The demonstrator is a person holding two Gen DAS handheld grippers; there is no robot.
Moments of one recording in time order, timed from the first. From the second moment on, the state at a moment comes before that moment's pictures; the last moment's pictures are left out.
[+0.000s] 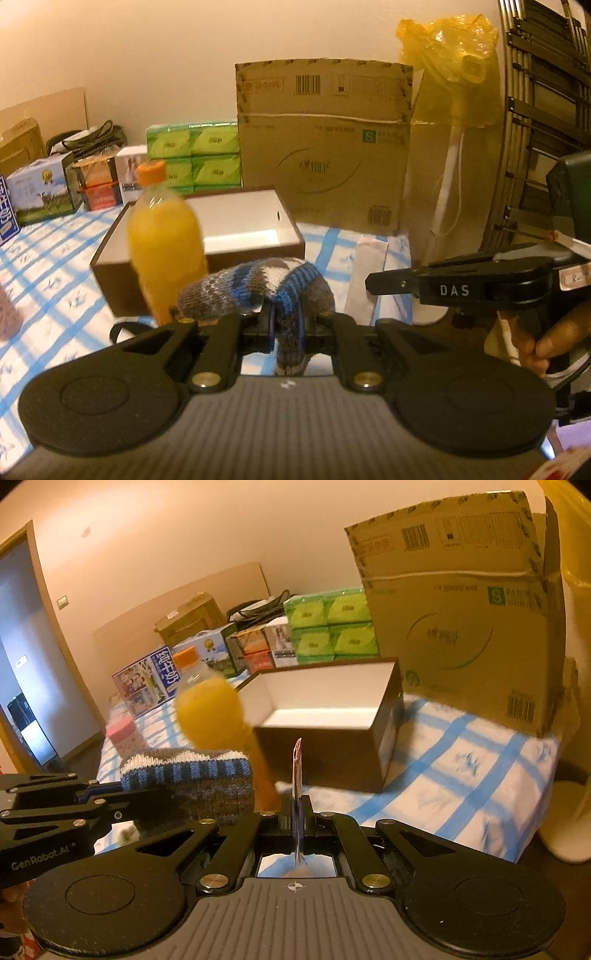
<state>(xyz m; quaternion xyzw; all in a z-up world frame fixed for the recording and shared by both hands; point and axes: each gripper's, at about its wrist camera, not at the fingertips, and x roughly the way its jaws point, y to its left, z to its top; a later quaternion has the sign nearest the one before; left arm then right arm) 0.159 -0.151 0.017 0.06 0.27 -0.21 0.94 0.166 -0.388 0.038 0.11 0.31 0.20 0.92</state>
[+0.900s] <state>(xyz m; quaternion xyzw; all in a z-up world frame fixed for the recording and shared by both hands) 0.423 -0.243 -0.018 0.05 0.31 -0.01 0.95 0.456 -0.430 -0.011 0.07 0.31 0.31 0.89</state>
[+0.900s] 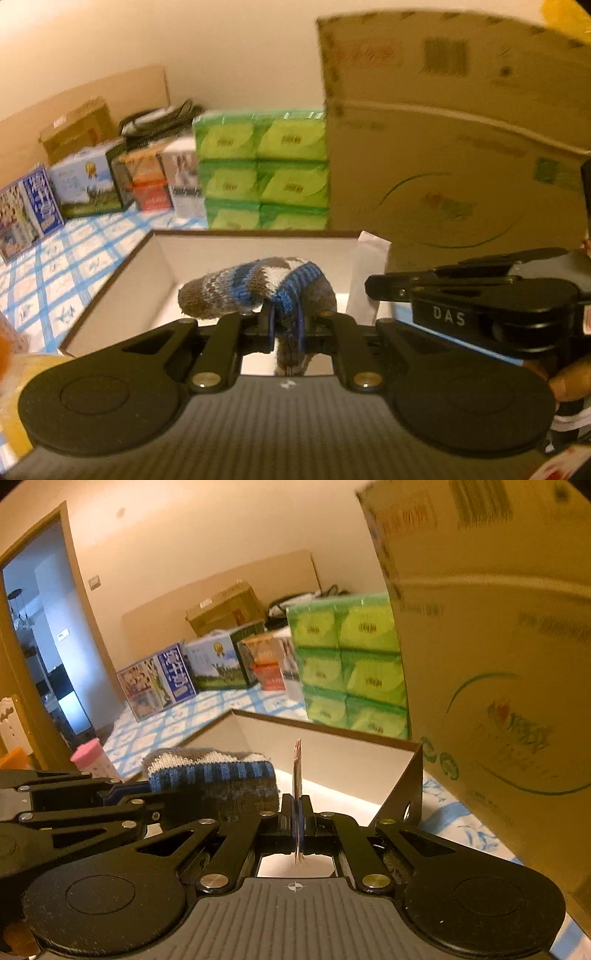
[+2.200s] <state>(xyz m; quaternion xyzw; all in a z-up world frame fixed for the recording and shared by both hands) 0.310 -0.256 0.011 0.06 0.32 -0.13 0.94 0.327 -0.510 0.051 0.16 0.25 0.25 0.92</state>
